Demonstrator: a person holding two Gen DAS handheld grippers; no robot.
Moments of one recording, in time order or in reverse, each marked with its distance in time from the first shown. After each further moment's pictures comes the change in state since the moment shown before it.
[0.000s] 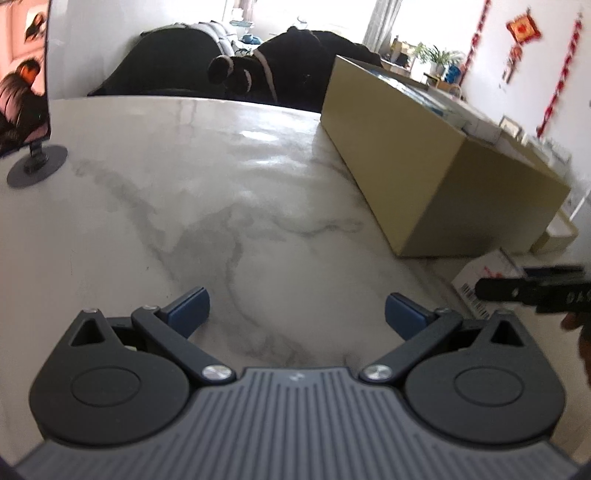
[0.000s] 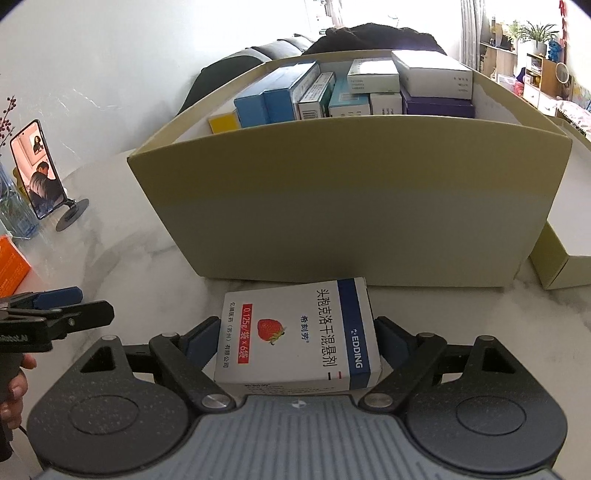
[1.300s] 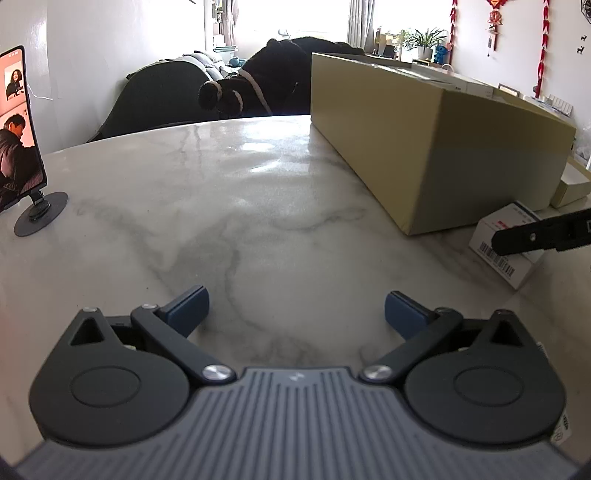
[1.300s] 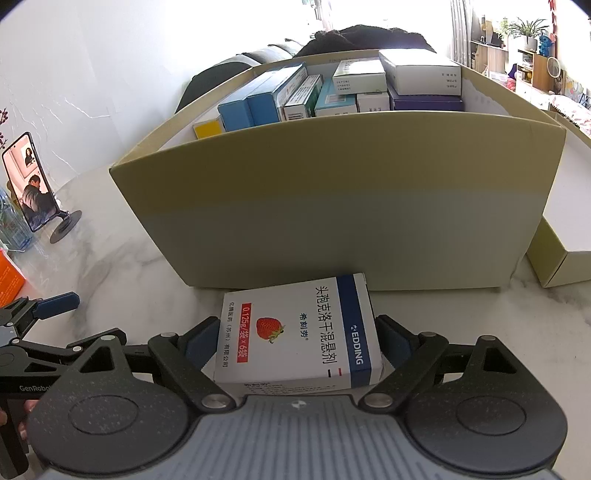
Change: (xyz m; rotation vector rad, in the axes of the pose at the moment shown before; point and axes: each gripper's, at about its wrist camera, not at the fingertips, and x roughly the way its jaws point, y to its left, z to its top) left arm 0.004 -0.017 -0.014 0.157 -0.048 0.083; right arm 0.007 -0.005 0.003 0.030 -0.020 -0.012
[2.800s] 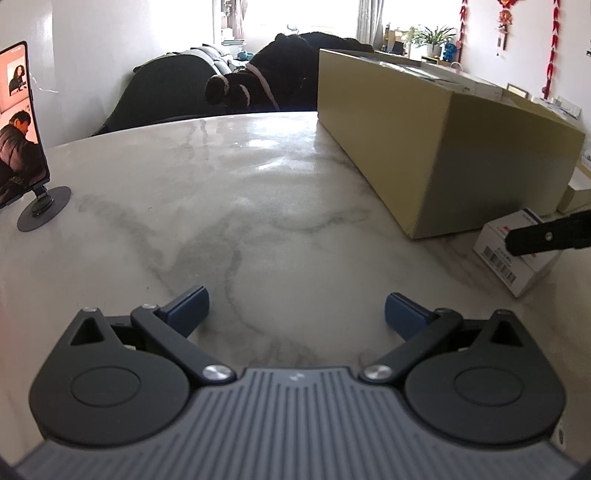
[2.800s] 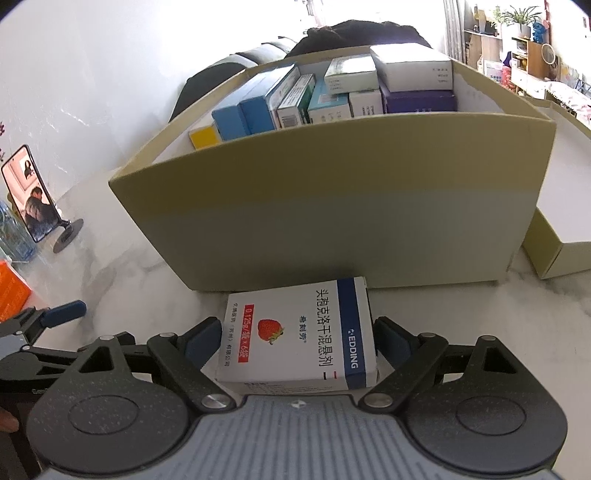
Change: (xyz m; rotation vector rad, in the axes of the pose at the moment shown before) left arm 0.002 -0.001 0.007 -0.025 0.023 0.024; right arm -0.019 -0.003 -0.008 0.046 0.005 0.012
